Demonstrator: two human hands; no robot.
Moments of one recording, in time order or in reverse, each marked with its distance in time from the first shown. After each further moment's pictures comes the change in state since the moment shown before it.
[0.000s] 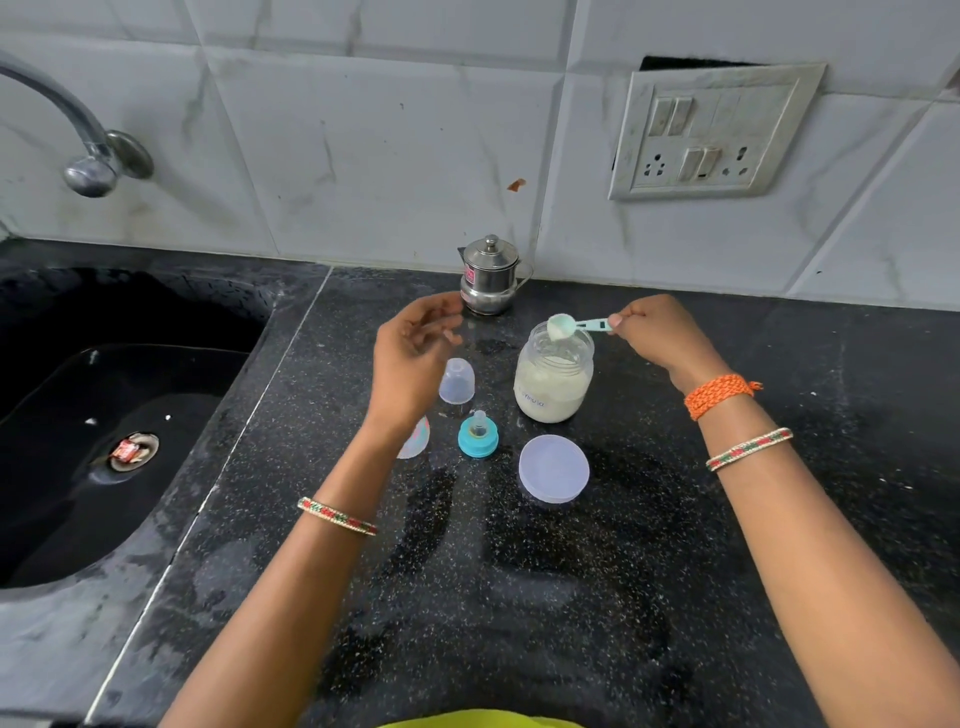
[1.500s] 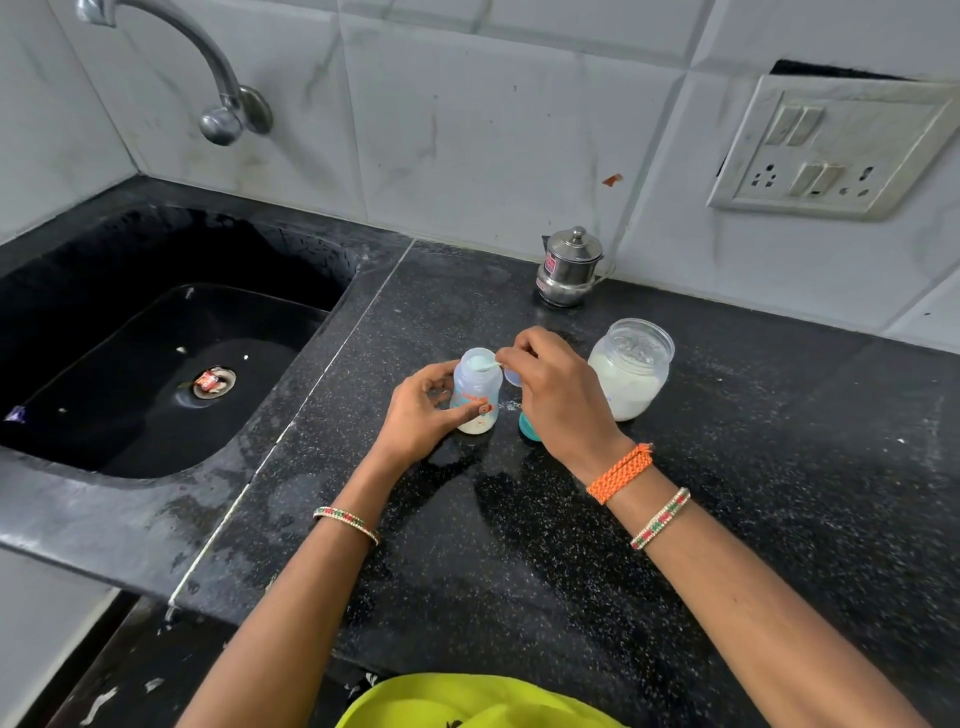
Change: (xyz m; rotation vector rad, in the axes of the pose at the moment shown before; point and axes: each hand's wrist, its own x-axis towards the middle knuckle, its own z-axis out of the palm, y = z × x) left_hand -0.049 -0.079 -0.072 0.167 -0.066 -0.176; right_hand -0.086 -0.055 0.122 -0.264 0.141 -1.003
